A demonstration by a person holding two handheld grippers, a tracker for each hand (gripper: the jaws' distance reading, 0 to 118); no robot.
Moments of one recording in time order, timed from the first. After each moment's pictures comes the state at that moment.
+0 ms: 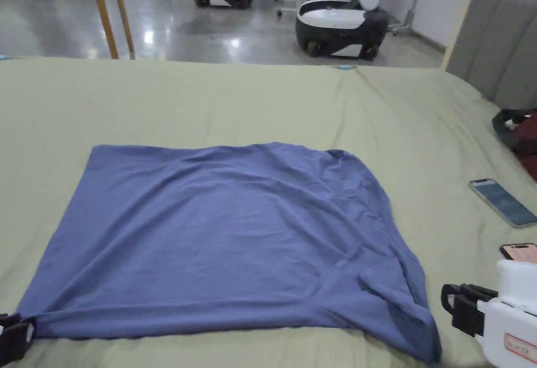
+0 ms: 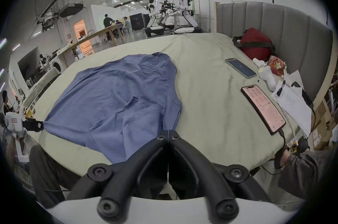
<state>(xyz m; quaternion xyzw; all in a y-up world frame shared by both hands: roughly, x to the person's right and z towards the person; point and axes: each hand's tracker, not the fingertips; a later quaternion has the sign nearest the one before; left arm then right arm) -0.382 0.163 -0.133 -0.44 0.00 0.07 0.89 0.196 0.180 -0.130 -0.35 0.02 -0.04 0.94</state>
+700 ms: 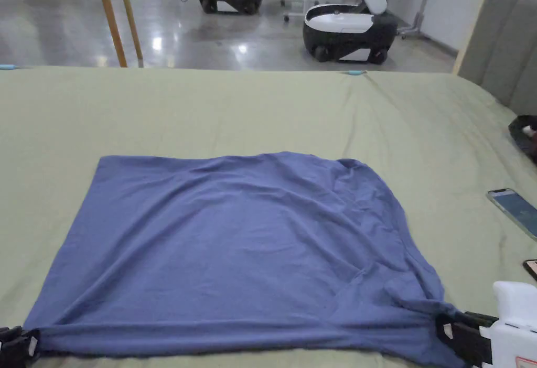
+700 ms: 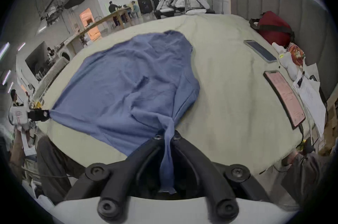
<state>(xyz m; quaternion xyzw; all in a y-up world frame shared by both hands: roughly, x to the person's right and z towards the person) -0.393 0.170 -0.139 -0.43 0.01 0.07 0.90 0.197 0.173 -0.157 -0.41 0.08 -0.05 0.91</state>
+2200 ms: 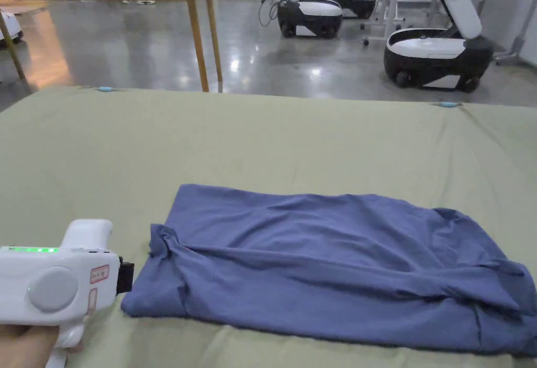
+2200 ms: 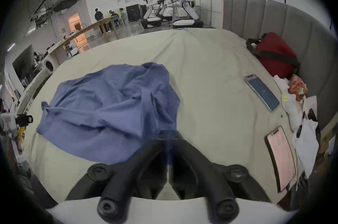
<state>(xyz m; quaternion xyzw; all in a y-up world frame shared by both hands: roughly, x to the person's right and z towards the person) -0.406 0.182 -0.271 -0.41 0.08 0.05 0.91 0.196 0.182 -0.303 -0.39 0.00 -0.04 0.92</state>
